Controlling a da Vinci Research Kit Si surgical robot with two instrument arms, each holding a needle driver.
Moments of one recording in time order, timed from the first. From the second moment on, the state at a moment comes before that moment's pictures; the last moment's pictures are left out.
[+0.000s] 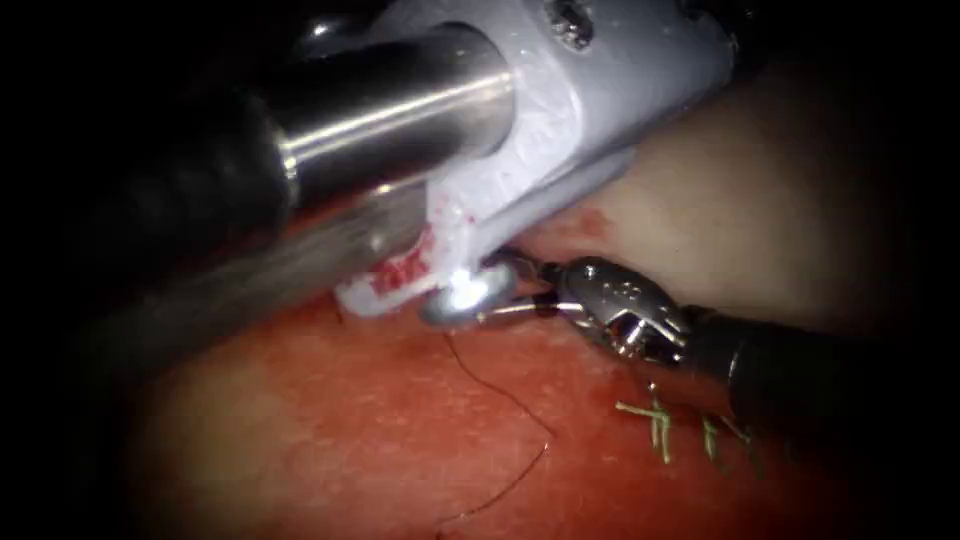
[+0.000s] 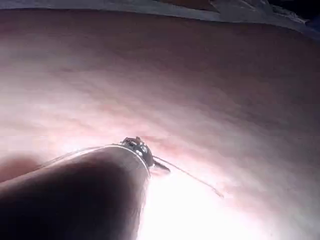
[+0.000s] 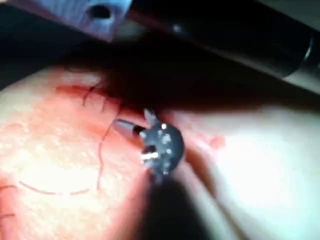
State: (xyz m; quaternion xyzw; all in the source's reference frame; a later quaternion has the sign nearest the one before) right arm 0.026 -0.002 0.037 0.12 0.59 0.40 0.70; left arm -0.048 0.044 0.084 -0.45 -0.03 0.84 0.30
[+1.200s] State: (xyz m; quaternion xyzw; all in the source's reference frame) right arm 0.027 -0.003 0.037 0.13 0.59 0.39 0.70; left arm -0.018 0.035 0.080 -0.42 -0.02 0.86 0.29
